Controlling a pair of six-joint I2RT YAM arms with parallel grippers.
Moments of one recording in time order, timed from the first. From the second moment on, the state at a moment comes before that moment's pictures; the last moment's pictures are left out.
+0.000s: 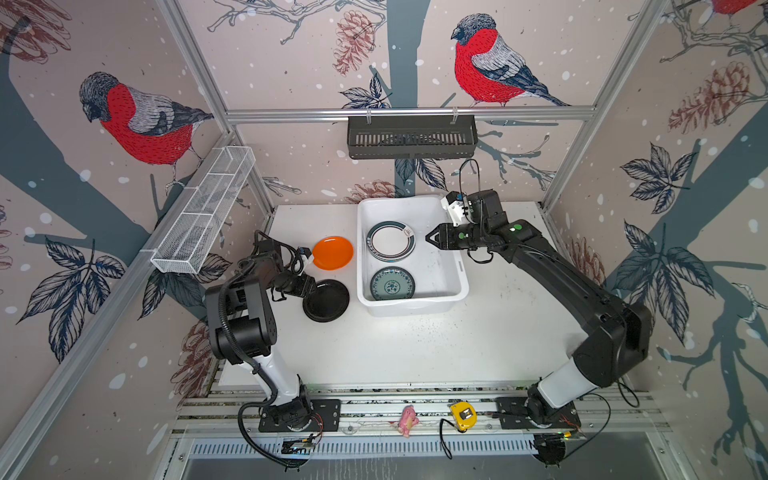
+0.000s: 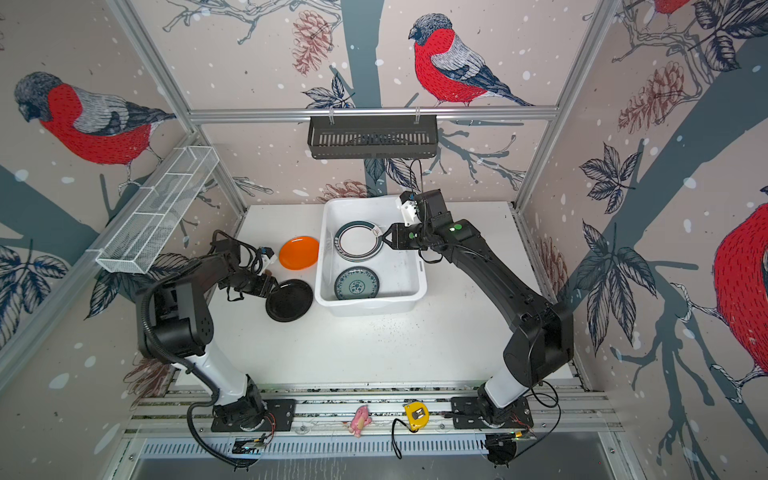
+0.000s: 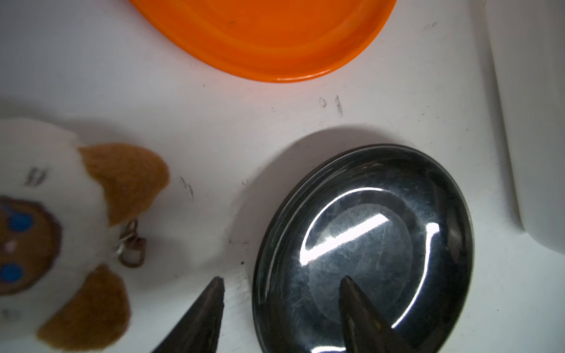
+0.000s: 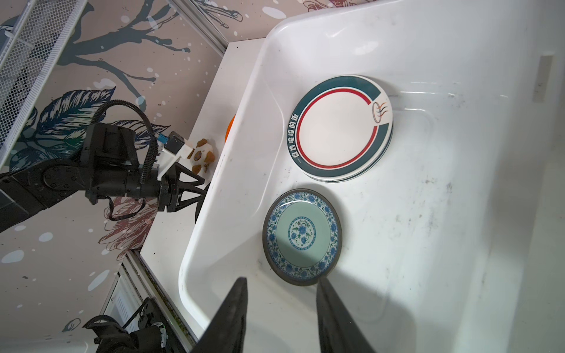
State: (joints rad) left arm 0.28 1.79 1.12 -0.73 0.42 0.56; right arm 0.50 1.59 1.52 -0.62 -0.42 0.38
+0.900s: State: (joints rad) left arm 0.33 1.92 1.15 -0.77 0.64 0.72; right arm 0.49 1.62 1.49 -0.57 -0.45 0.42
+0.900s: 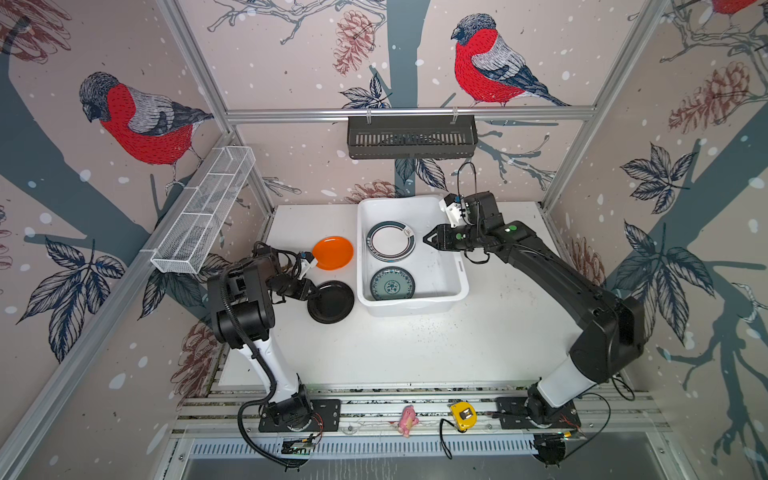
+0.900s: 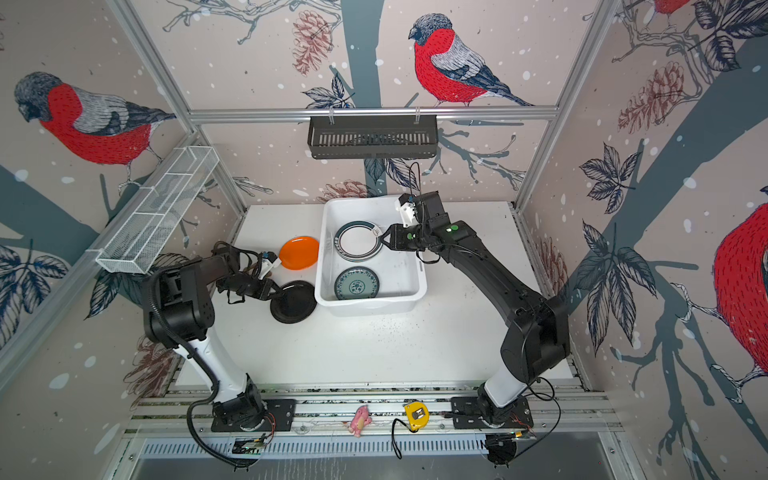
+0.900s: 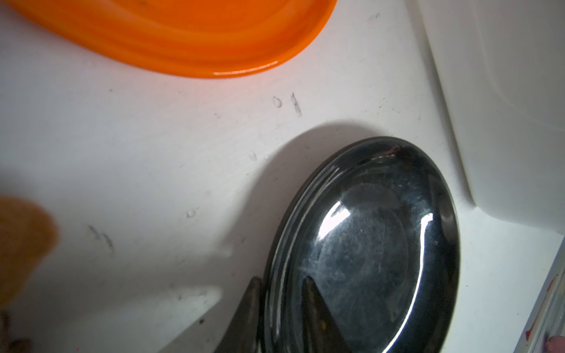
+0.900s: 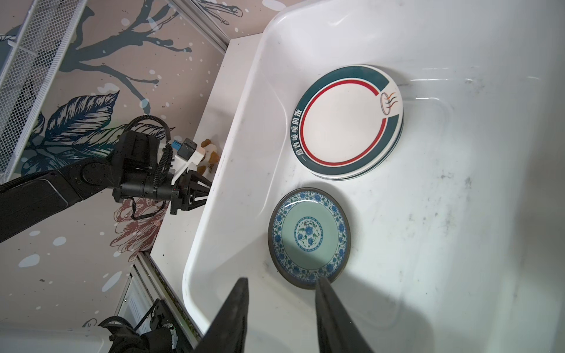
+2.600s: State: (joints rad) left arm 0.37 1.86 1.15 -0.87 0.62 0.78; right arm 0.49 1.63 1.44 -0.49 -0.49 0.45
